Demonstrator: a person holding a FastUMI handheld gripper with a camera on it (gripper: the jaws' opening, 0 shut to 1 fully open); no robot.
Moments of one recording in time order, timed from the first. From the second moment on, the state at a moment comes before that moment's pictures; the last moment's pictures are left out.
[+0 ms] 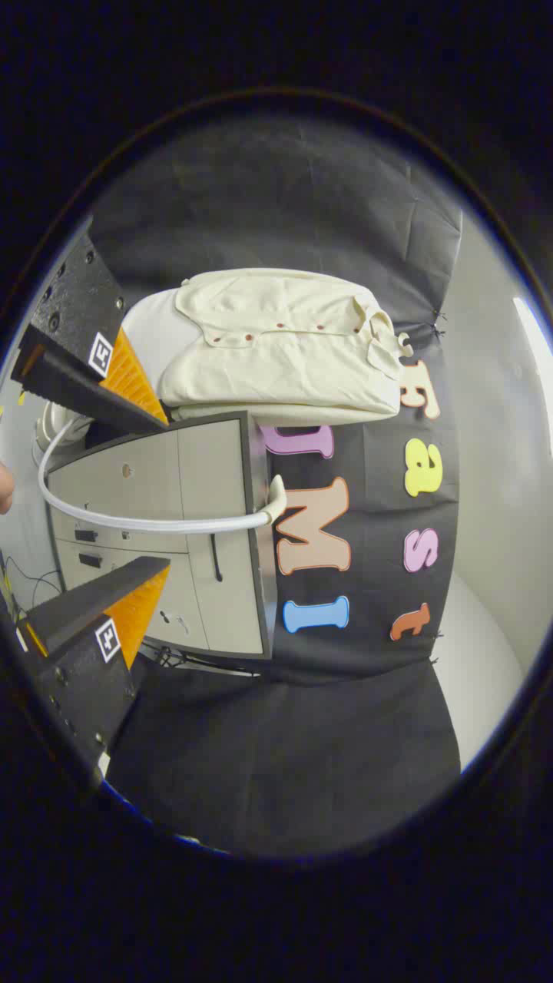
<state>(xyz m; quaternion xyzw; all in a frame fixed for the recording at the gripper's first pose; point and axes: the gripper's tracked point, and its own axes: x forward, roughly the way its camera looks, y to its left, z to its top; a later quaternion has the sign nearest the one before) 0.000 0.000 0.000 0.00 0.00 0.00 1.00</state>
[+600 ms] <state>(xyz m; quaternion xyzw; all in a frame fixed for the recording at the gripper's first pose) 0.011 0.006 0.011 0.00 -0.01 -0.01 1.00</state>
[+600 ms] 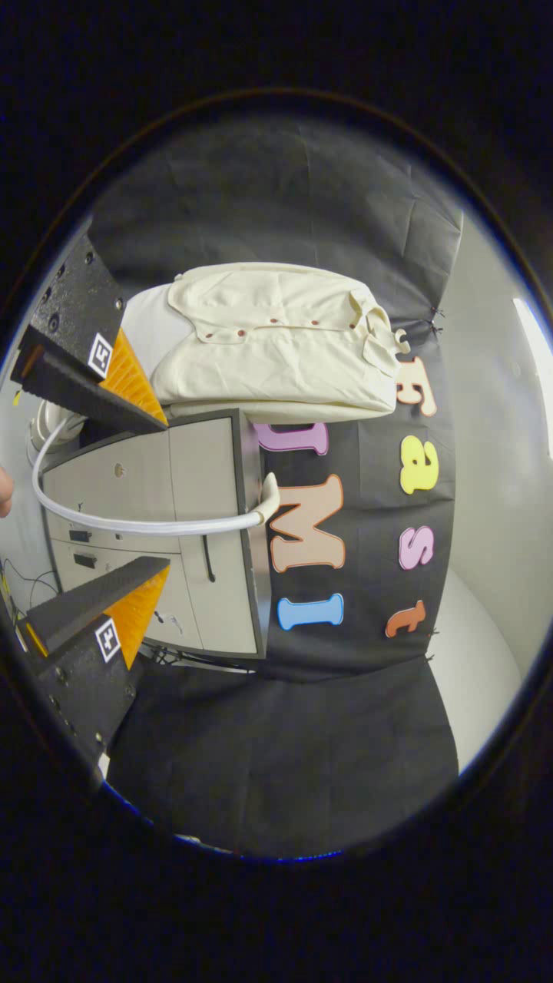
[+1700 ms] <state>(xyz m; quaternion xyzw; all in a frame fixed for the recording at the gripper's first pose) 0.065 0.029 0.047 -0.02 -0.02 0.01 1.00</state>
